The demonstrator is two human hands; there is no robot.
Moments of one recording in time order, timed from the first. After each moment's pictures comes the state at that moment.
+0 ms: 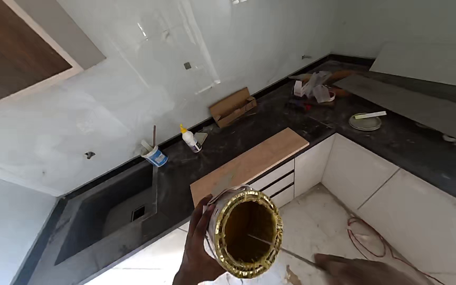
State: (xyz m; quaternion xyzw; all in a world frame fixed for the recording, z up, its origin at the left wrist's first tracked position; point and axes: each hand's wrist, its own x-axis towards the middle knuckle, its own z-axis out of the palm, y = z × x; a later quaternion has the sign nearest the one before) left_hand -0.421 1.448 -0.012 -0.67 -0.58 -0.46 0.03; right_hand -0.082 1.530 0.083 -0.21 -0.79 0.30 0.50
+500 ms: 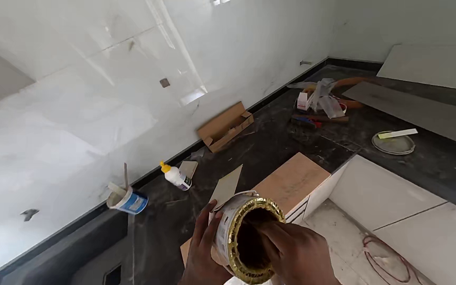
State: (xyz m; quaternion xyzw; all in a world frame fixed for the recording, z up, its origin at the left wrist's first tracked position) left_hand -0.570 1.657 -0.029 -0.71 -0.54 -0.44 0.04; right_hand -0.338 1.731 0.015 -0.36 -0.83 0.08 0.42
